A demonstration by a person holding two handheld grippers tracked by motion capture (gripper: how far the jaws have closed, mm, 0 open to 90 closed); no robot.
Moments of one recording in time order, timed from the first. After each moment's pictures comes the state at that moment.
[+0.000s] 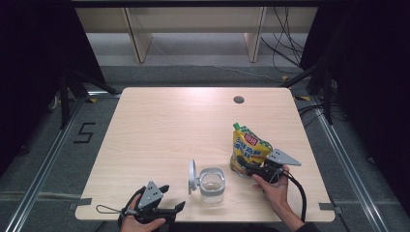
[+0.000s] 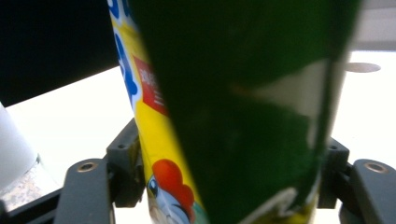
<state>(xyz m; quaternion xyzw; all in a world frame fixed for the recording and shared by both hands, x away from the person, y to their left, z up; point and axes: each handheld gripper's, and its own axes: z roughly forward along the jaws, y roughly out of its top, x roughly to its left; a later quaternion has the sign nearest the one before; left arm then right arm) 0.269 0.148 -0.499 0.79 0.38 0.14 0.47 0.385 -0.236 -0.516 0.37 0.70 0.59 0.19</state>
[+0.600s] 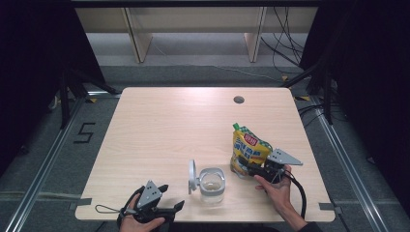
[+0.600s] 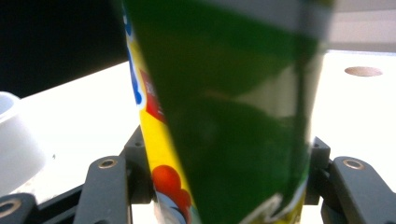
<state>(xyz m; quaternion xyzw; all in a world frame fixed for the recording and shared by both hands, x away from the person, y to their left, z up) 0.270 0.150 -0.499 0.78 0.38 0.14 0.47 0.380 -0.239 -0.507 0.35 0.71 0.58 0.20</state>
